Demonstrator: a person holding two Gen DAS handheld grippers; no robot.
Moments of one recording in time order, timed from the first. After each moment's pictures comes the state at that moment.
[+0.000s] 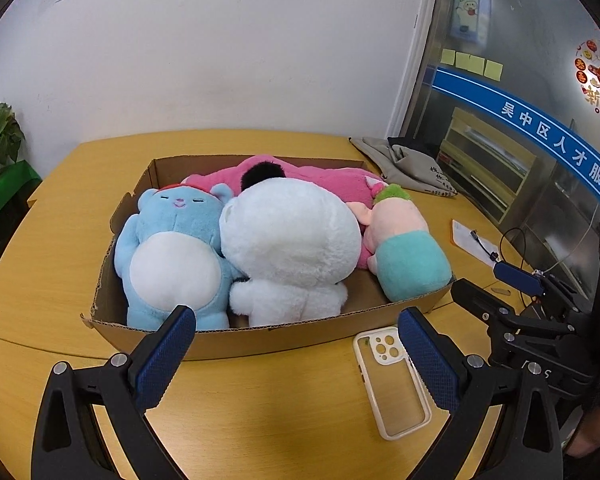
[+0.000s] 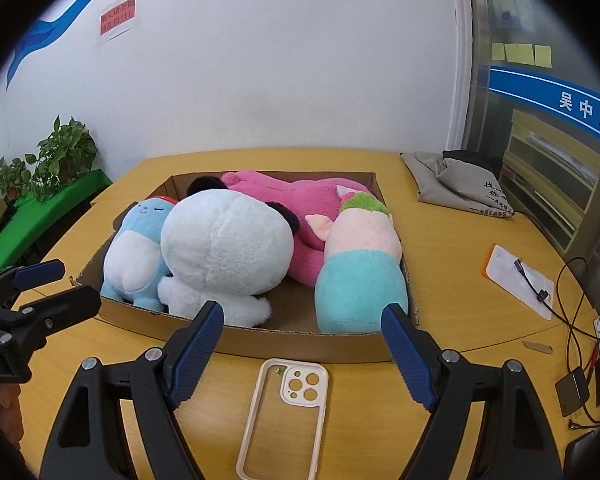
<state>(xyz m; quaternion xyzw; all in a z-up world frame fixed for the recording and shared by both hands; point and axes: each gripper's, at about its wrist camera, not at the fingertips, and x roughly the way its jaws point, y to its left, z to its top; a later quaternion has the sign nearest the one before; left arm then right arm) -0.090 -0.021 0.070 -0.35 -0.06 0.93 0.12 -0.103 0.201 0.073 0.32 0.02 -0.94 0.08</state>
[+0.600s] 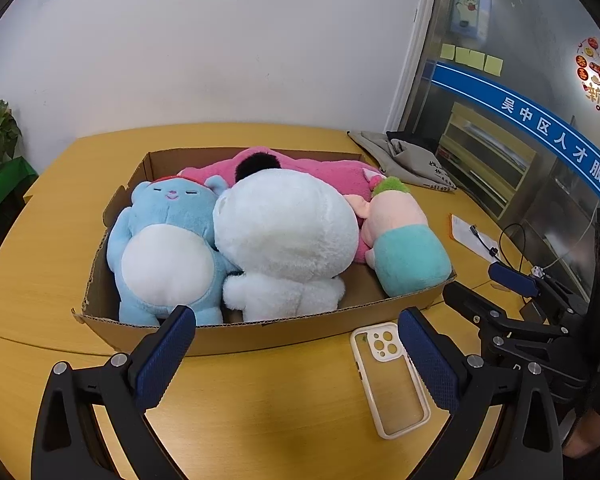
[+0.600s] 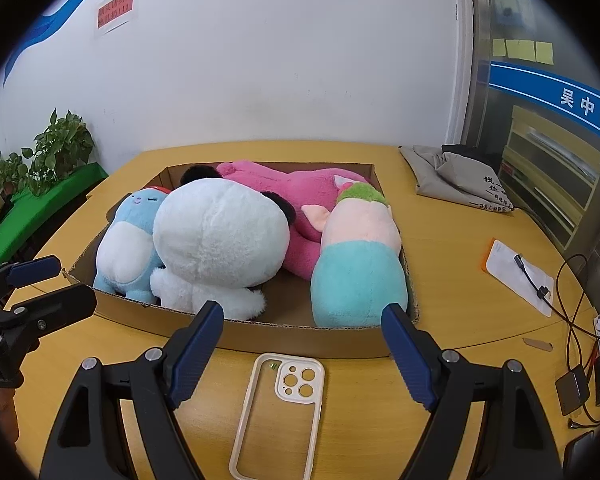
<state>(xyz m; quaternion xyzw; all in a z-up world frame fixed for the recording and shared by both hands) -0.093 -0.017 0.063 -0.36 -0.06 0.92 0.12 -0.108 0.202 0.063 0.34 0.03 -0.94 0.08</state>
